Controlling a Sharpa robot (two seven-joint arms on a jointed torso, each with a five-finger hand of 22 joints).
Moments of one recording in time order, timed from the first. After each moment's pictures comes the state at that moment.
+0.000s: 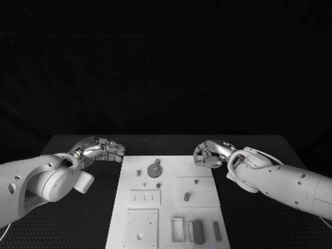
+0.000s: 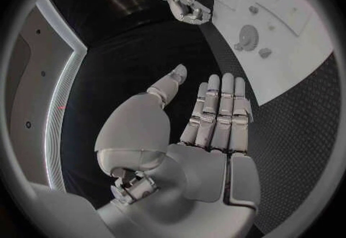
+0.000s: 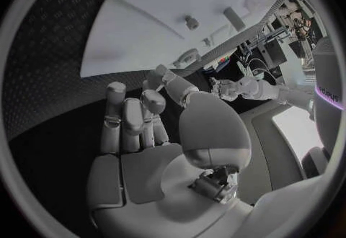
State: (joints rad) left arm 1.42 -0.89 -0.24 1.43 -0.20 -0.22 0.16; left_hand 1.07 -0.07 0.44 -0.25 0.05 0.82 0.18 0.39 0.39 1.14 0.13 0.14 0.12 0.94 0.12 0.38 0.62 0.02 0.85 0.02 0.09 0.86; right arm 1.15 -0.73 0.01 1.15 -1.39 -0.38 0.14; right_hand 1.11 -0.02 0.59 -0.30 0.05 0.96 0.10 0.34 0.53 1.27 -0.01 1.10 1.07 1.21 -0.11 1.52 0.99 0.25 1.07 -0.01 0.98 1.31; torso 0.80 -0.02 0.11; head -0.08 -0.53
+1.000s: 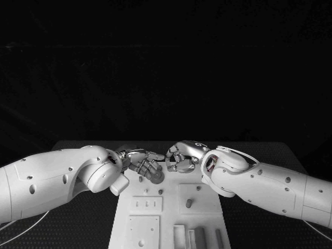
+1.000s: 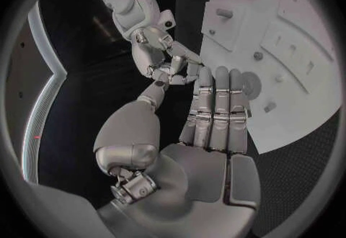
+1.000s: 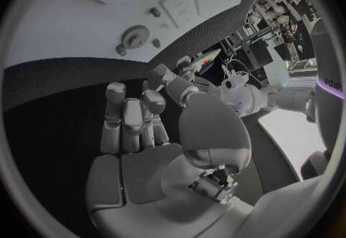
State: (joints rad) left arm 1.48 -0.67 -0.24 1.42 -0.32 -0.18 -0.22; left_hand 0.85 -0.07 0.34 -0.20 0.05 0.92 0.13 0.42 0.40 1.30 0.04 0.22 0.23 1.09 0.03 0.46 0.74 0.02 1.01 -0.06 0.14 0.88; right arm 1.22 -0.63 0.01 1.38 -1.48 -0.30 -0.07; right_hand 1.11 -0.02 0.58 -0.30 0.05 0.96 0.10 0.34 0.53 1.27 -0.01 1.10 1.07 1.21 -0.11 1.52 0.99 0.25 1.07 -0.01 0.98 1.31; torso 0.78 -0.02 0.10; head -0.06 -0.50
